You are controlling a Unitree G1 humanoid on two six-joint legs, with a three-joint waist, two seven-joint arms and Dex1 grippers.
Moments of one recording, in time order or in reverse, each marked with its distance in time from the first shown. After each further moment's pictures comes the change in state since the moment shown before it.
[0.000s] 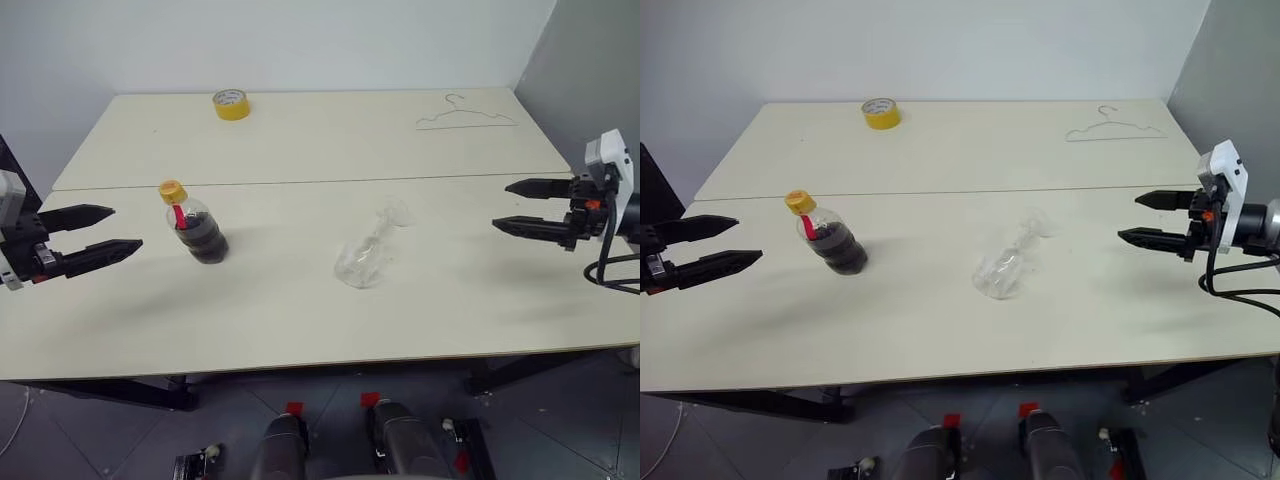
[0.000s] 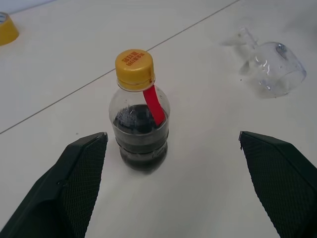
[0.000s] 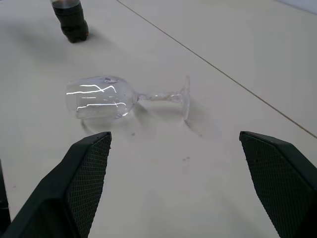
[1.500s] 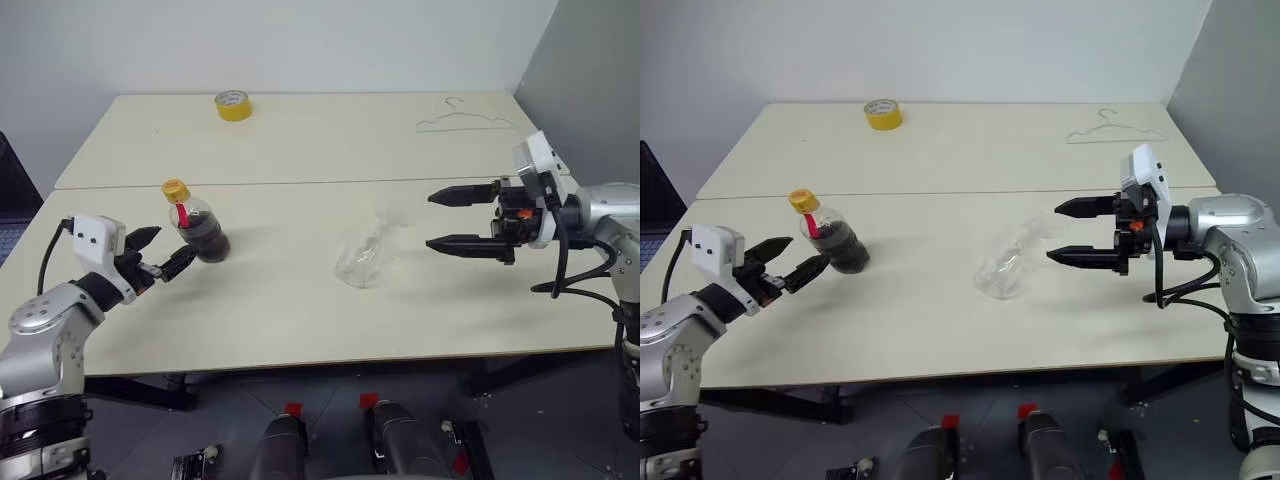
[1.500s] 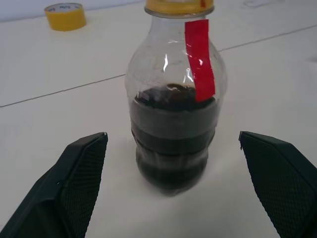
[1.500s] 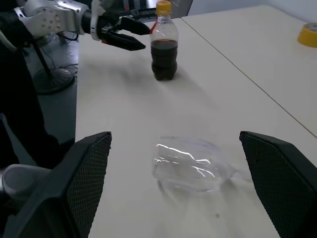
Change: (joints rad) left arm 0.019 -0.466 -0.074 -0.127 0.156 -0.147 0.550; right arm -0.026 0.172 0.101 -0.365 0.123 0.164 -0.044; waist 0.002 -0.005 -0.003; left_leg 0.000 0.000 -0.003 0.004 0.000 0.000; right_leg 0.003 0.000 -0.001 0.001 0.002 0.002
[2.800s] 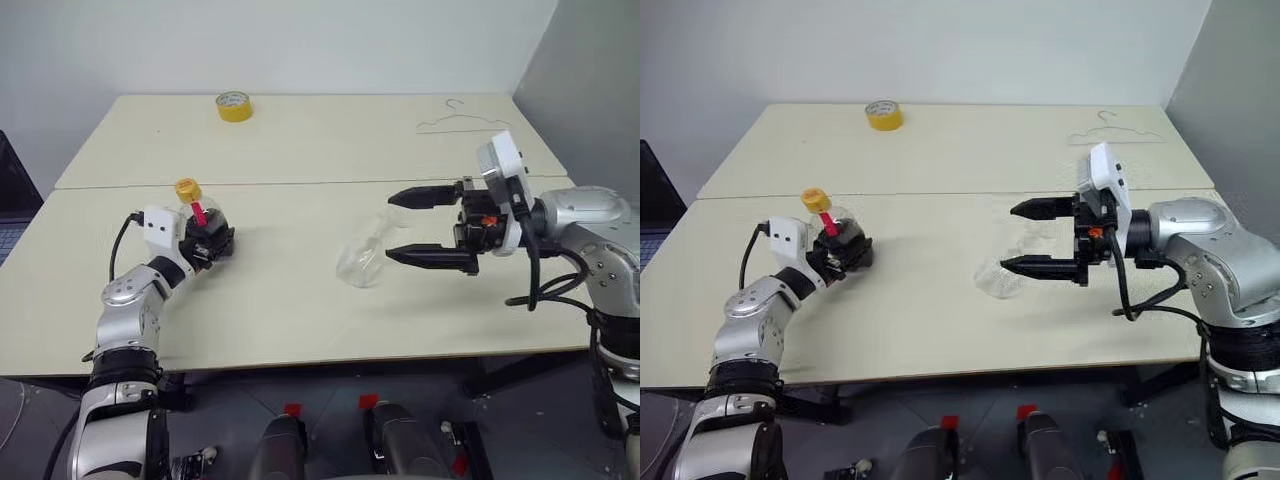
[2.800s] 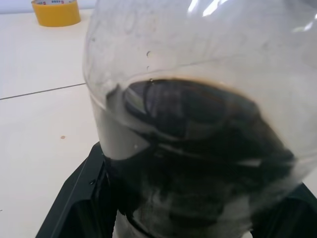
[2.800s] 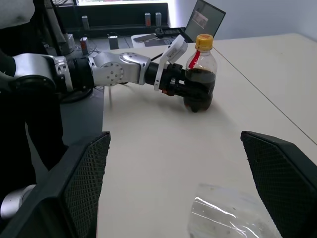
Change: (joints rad) left arm -0.240 -0.150 -0.162 0.392 0.122 -0.268 0.062; right arm -0.028 0.130 0.030 -0.191 0.112 0.106 -0.200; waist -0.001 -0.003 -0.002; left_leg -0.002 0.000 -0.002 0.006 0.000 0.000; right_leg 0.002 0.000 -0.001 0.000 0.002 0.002
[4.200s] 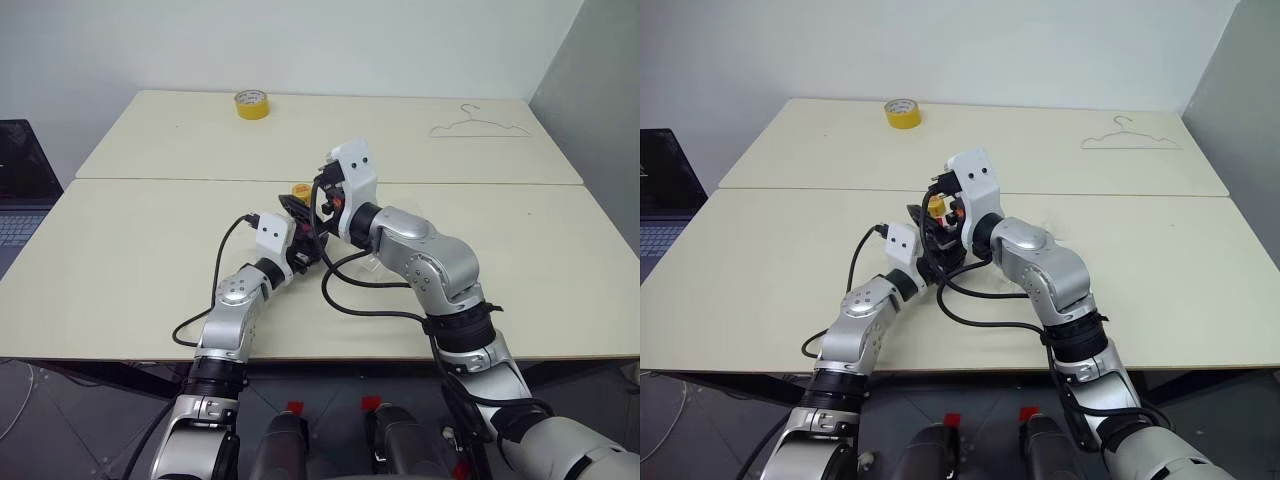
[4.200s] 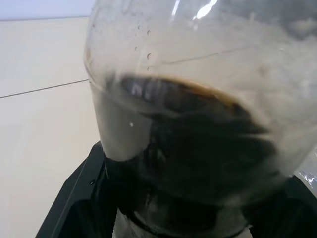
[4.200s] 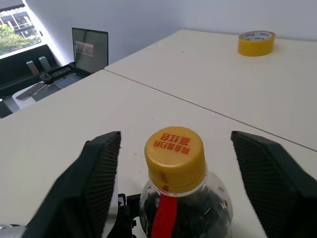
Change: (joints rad) left arm 0.035 -0.352 -0.258 -0.315 0.160 0.125 0.209; right arm -0.103 0.711 0.161 0.263 -0.355 0.013 -0.836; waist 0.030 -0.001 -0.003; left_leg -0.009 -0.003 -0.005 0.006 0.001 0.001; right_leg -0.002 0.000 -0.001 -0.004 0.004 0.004
